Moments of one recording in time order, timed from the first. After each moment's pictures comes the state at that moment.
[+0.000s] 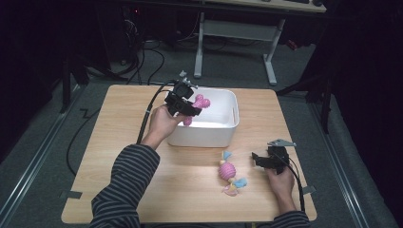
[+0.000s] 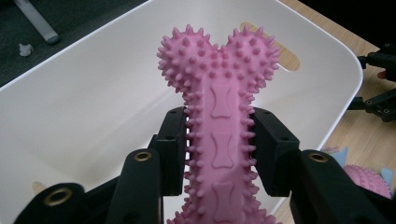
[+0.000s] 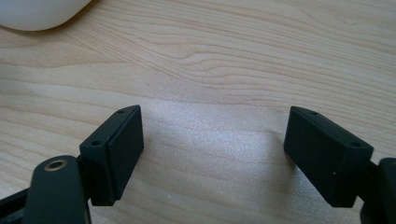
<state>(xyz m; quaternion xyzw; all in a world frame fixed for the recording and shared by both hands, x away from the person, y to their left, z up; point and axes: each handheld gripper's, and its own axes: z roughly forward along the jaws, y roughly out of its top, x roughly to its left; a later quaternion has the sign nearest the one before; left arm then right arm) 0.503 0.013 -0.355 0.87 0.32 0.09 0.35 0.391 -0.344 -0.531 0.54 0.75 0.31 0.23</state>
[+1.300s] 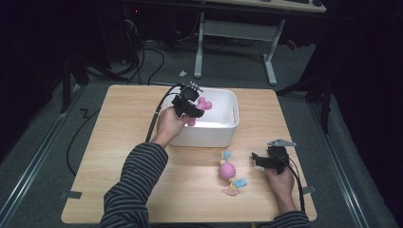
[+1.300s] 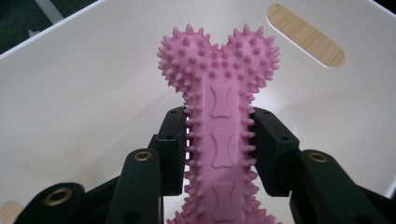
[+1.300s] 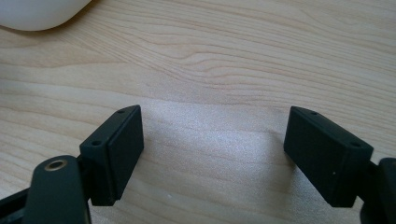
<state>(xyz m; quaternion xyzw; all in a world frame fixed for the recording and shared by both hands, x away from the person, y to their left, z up) 0.521 -0.005 -0.385 0.88 0.34 0.10 0.32 0.391 -0.344 -0.531 0.54 0.75 0.31 0.23</state>
